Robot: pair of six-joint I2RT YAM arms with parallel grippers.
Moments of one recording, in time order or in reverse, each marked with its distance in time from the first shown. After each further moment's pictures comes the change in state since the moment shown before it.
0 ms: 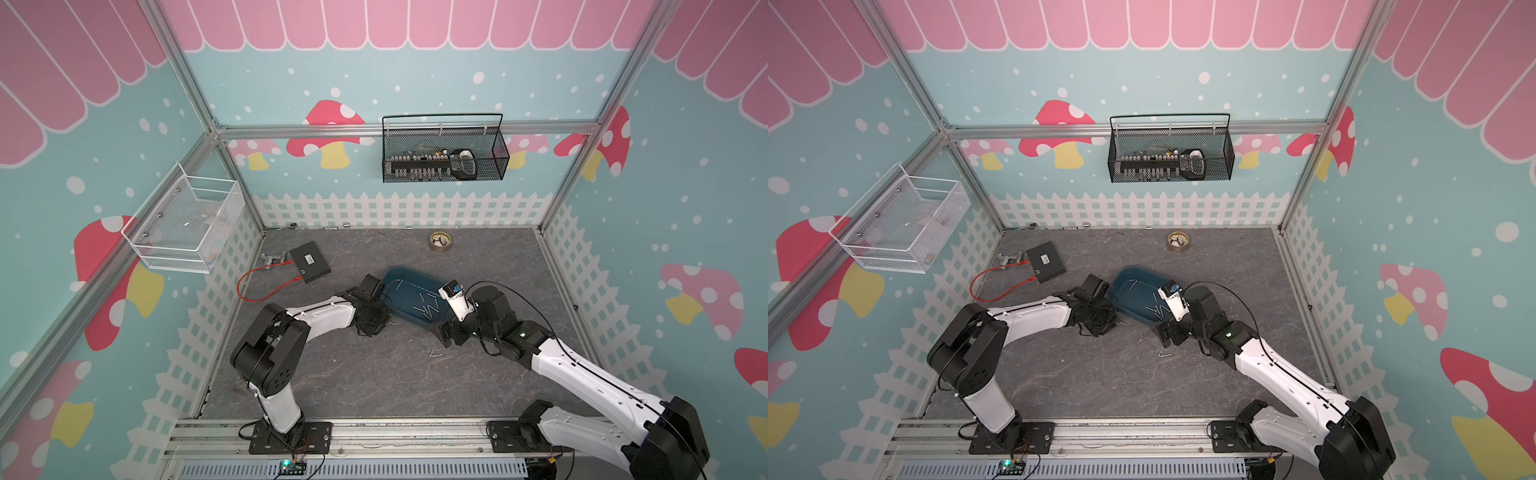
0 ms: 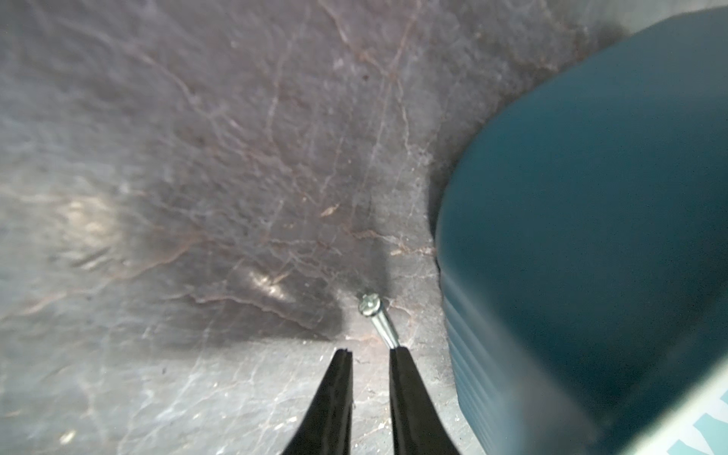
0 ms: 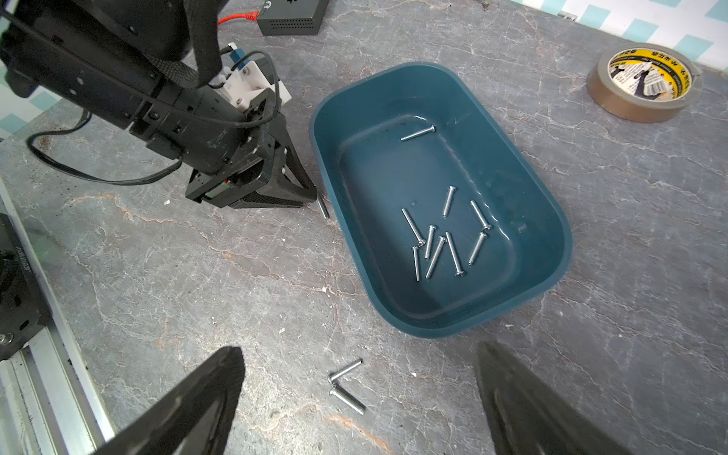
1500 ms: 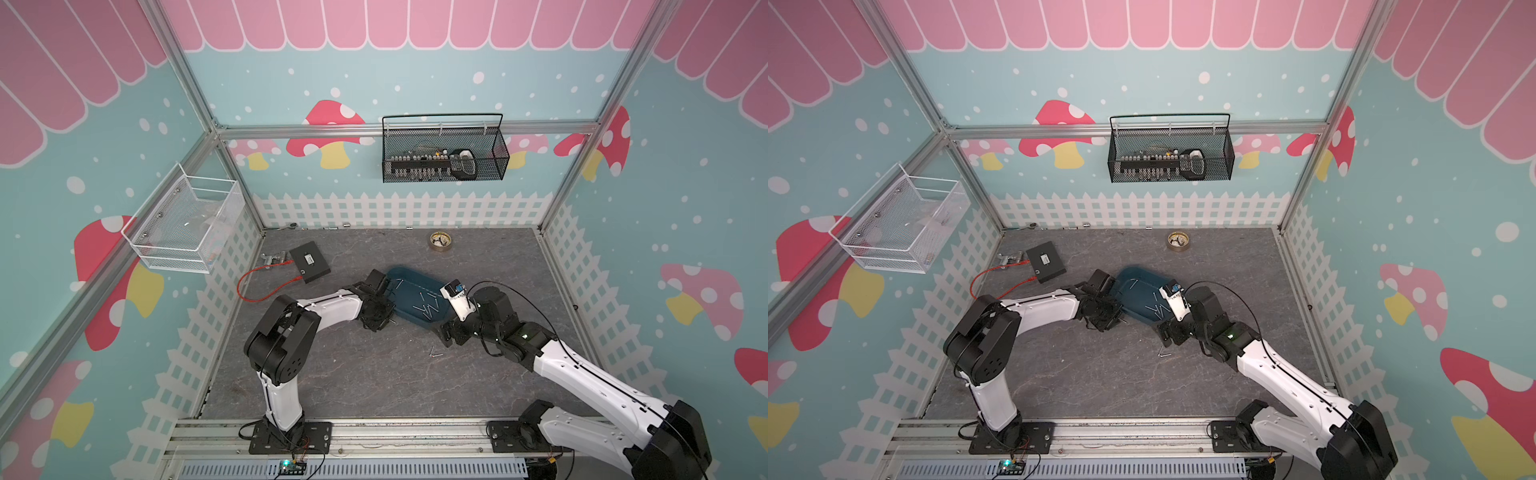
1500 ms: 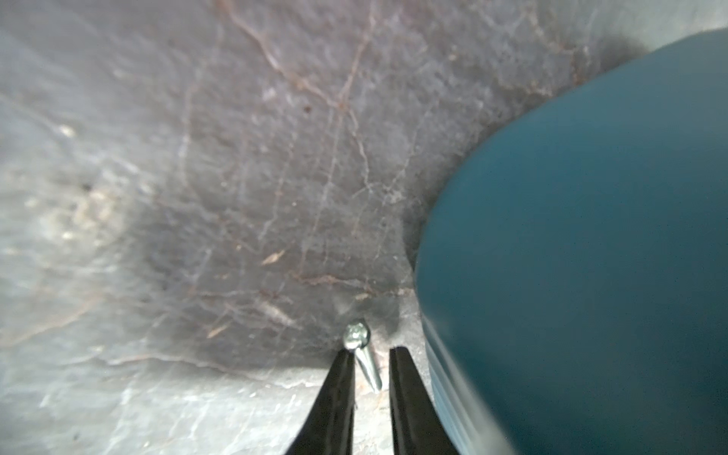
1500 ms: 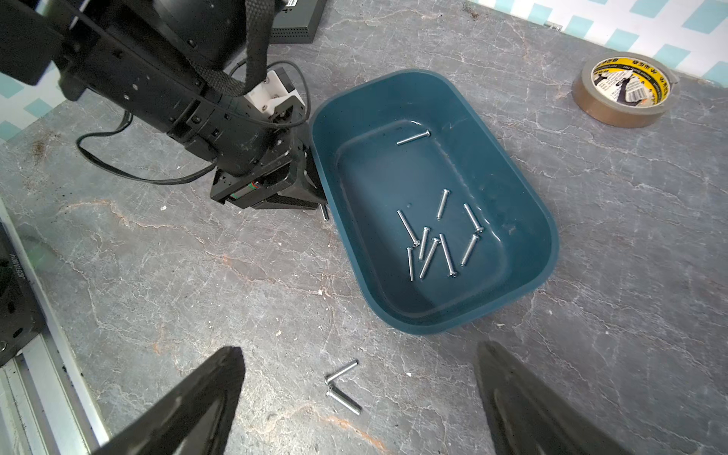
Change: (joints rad) left arm 0.002 0.098 0.107 -0.039 -0.007 -0.016; right arm 0.002 -0.020 -0.003 0.000 0.018 0.003
